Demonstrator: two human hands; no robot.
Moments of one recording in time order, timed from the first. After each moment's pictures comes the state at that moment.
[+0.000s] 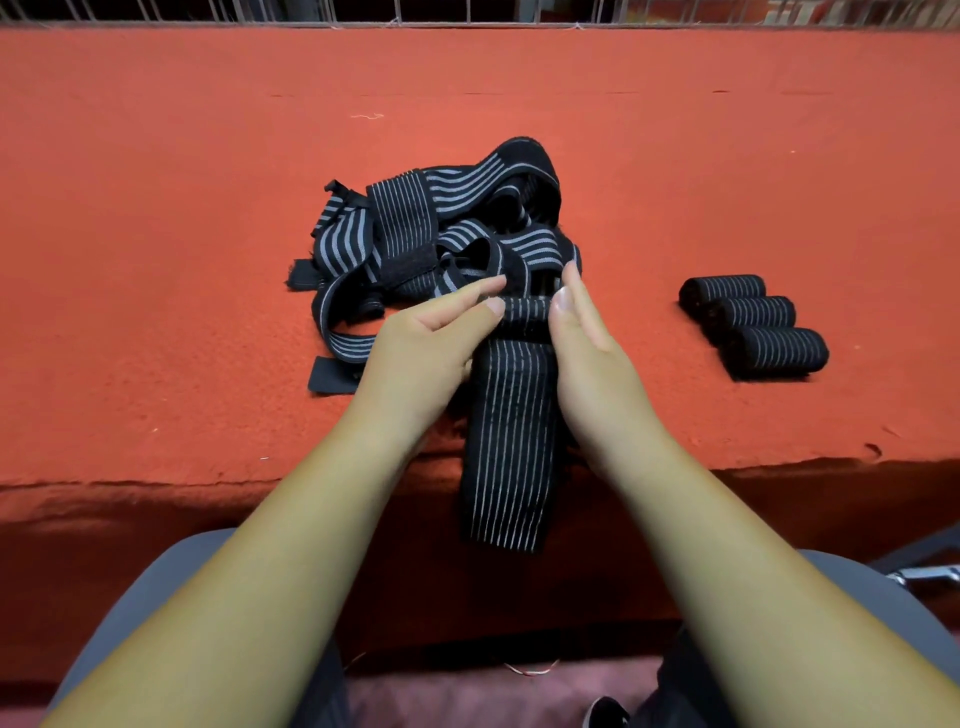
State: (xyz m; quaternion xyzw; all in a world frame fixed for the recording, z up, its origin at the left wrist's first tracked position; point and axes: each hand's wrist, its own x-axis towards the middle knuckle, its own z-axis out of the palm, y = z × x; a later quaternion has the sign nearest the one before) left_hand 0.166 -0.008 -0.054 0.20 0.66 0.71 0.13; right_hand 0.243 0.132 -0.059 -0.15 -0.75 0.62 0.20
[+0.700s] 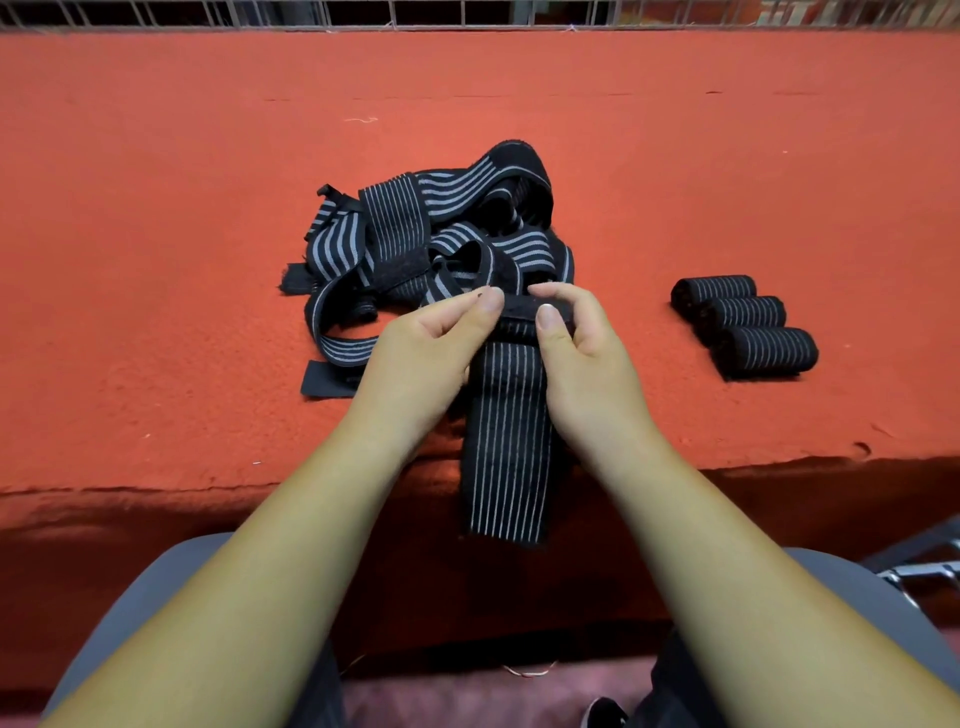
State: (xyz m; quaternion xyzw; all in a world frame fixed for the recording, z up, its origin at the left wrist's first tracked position) left_hand 0.162 -0.004 -0.061 0.22 0.69 0.68 0.15; right_hand 0.241 0.138 -0.065 -0.13 -0.77 0.57 0.27
